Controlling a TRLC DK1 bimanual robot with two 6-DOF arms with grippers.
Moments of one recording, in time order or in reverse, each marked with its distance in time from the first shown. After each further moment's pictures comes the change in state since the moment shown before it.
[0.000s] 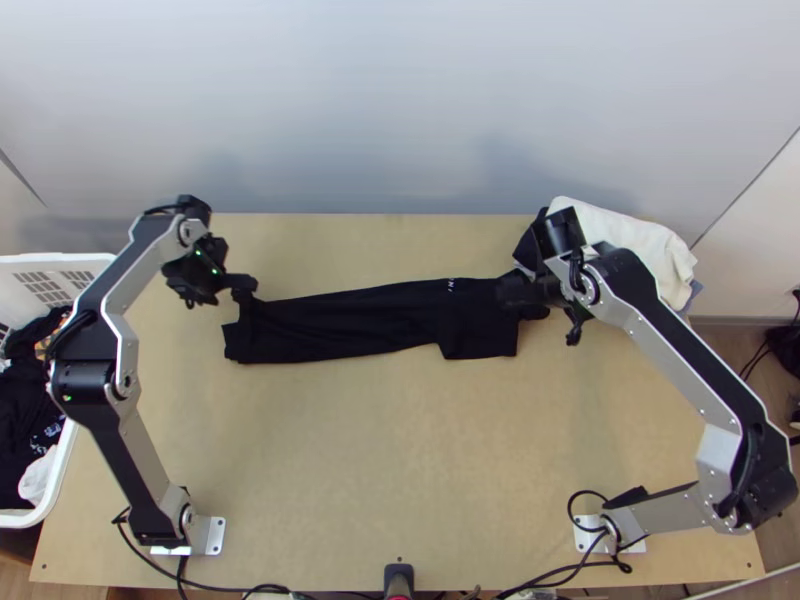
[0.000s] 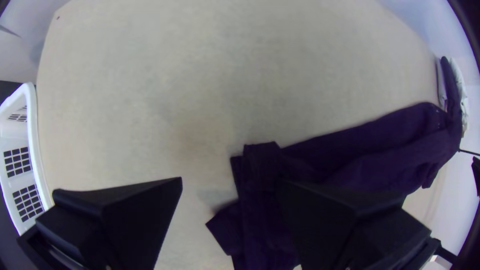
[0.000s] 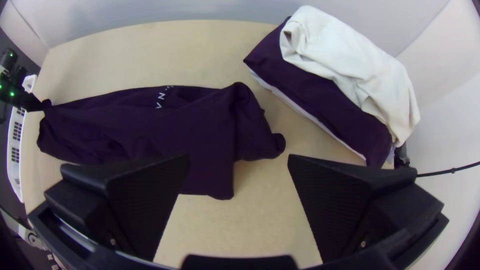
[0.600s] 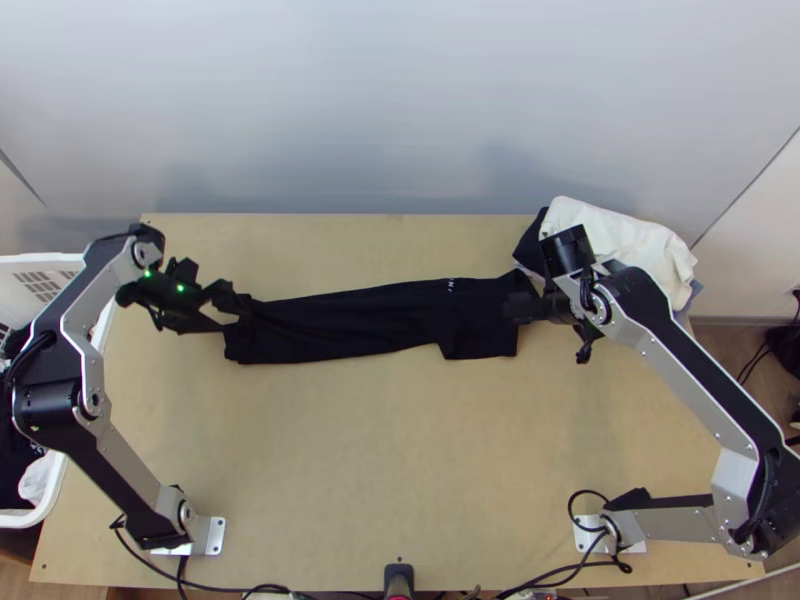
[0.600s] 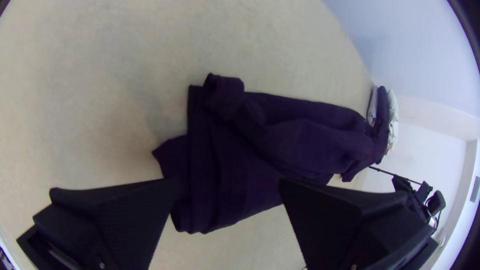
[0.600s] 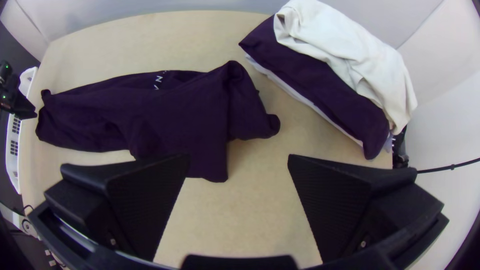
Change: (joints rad) left arm 0.165 -0.135 -0.218 -0.037 0.482 -0.071; right arm 0.006 -0.093 -0.107 -0.001 -0.002 -0.005
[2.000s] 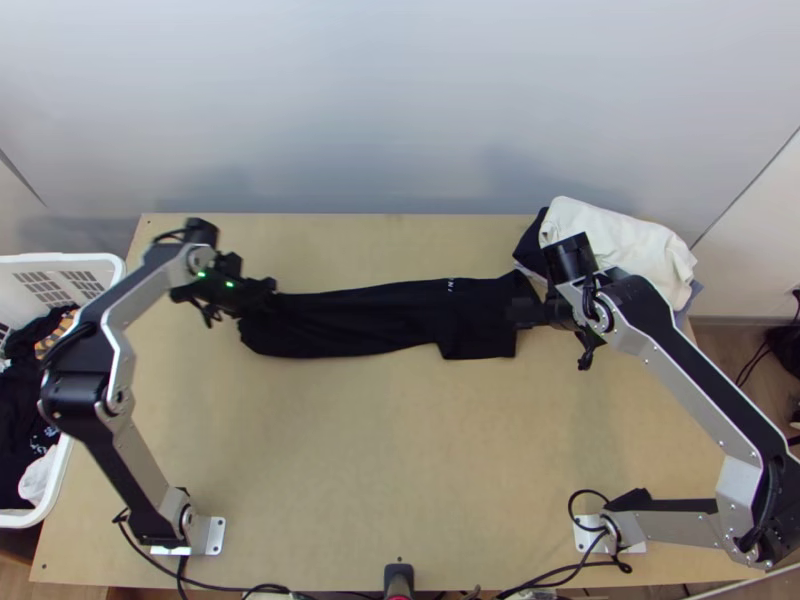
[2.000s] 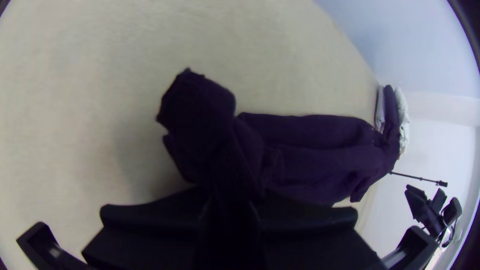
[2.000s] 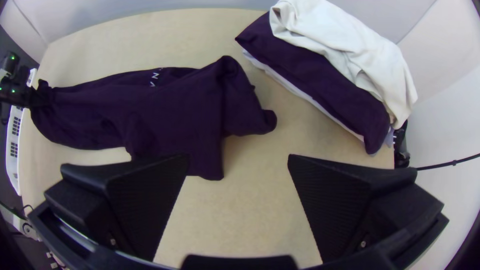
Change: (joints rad) left arm -0.185 0.048 -0.031 0.268 -0.068 -0.173; right arm -0.005 -0.032 -0.055 0.028 0.000 0.011
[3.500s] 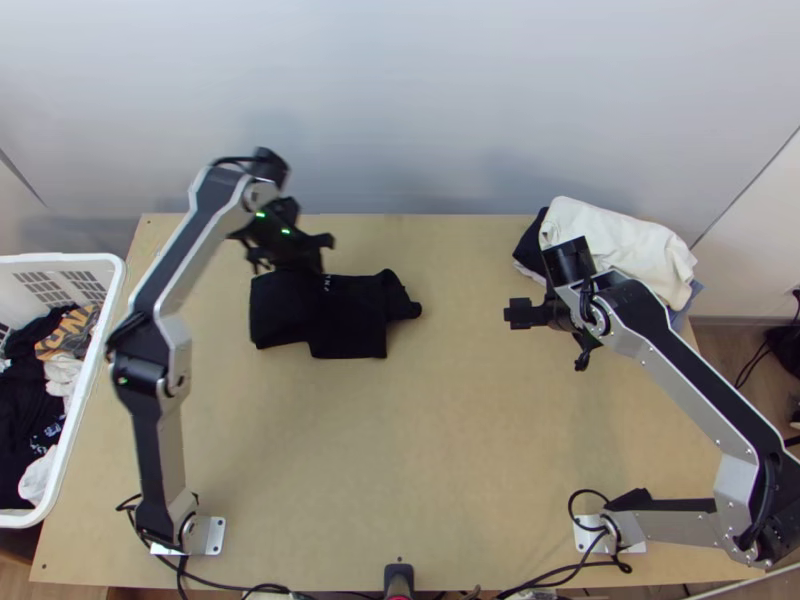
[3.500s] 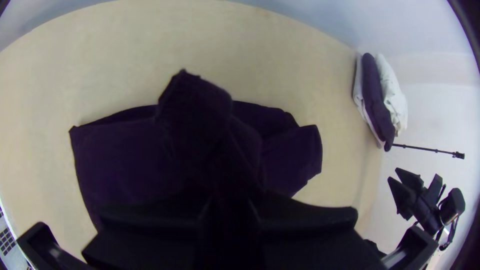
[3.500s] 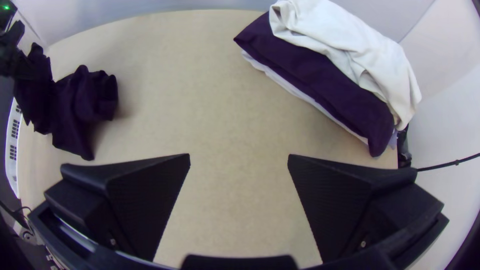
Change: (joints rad) left arm -0.291 0.207 0.759 -0.500 -0.145 -0.108; right arm -0.009 0.002 -0.044 0.066 0.000 -0.003
